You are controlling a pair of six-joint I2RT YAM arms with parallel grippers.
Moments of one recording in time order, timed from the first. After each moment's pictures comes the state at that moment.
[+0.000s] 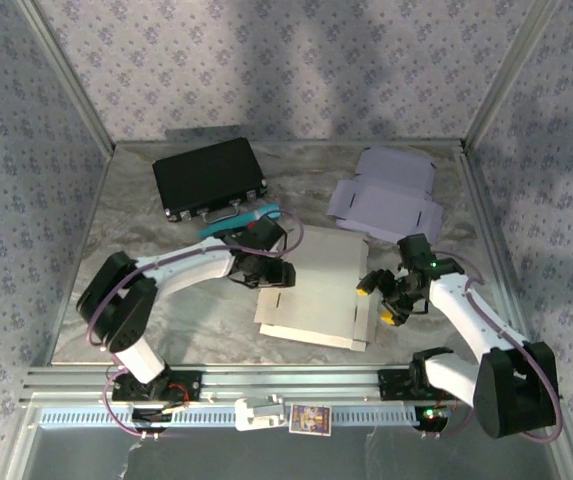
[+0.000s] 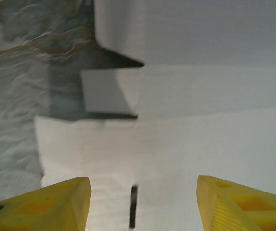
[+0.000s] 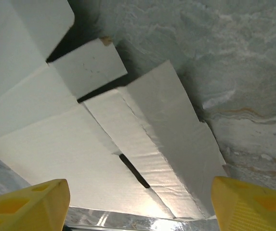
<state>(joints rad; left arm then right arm) -0.81 1.67 1.08 -0.59 0.20 -0.72 0.18 1.10 0.62 -0.83 -0.43 0.89</state>
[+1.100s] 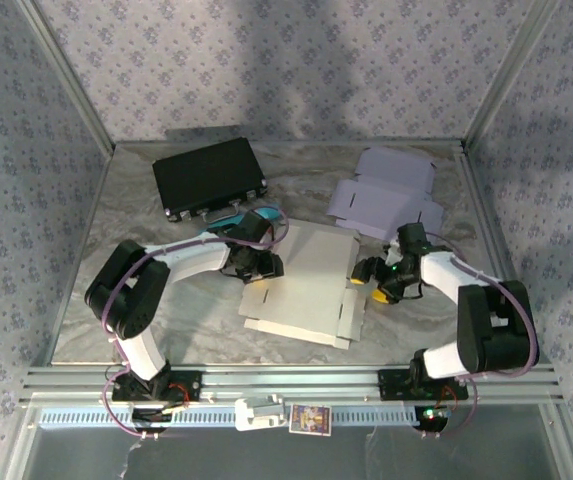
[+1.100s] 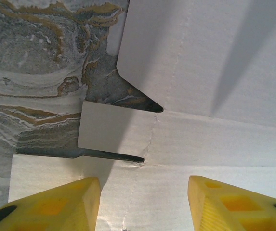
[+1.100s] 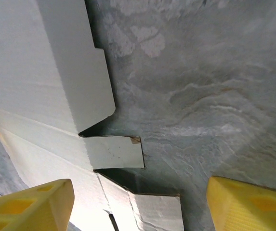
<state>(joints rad) -0.68 1.73 1.01 -0.47 0.22 -0.76 0.11 1.42 0.65 -0.54 -0.55 0.53</state>
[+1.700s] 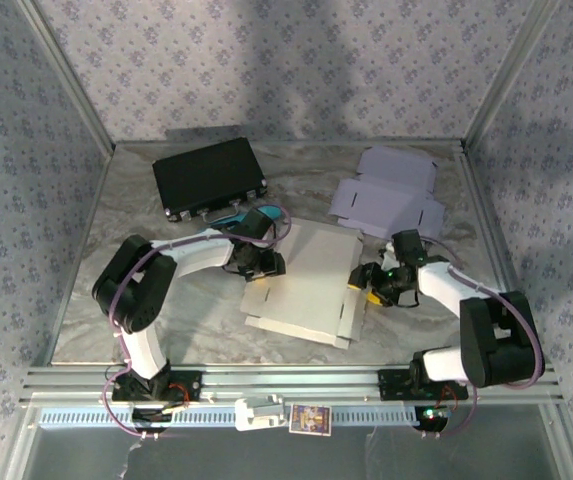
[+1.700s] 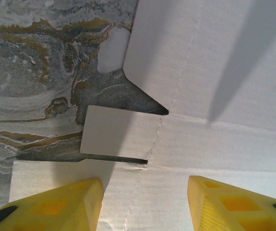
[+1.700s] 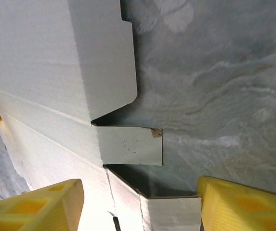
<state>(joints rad) -0.67 1.78 1.05 -0.47 0.23 -0.74 0.16 1.34 0.56 -0.44 -0.56 0.59</state>
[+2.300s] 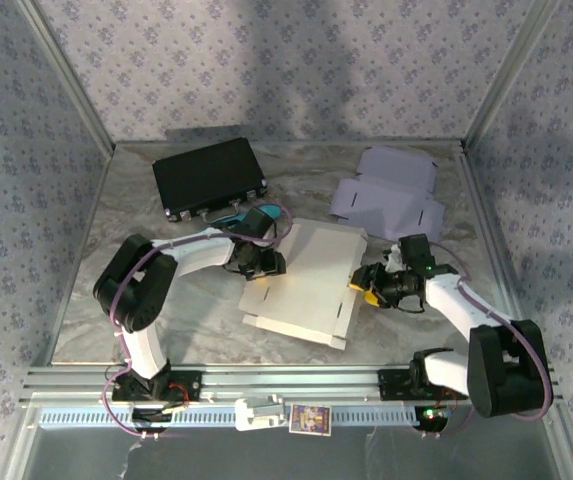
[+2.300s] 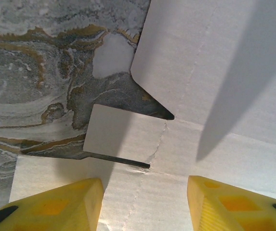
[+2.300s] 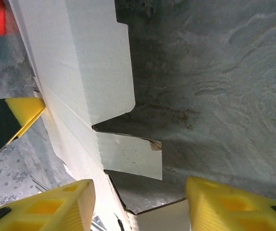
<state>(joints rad) -0.67 1.79 1.07 -0.48 0.23 -0.73 0.14 1.19 0.52 -0.46 -0.65 0.69</state>
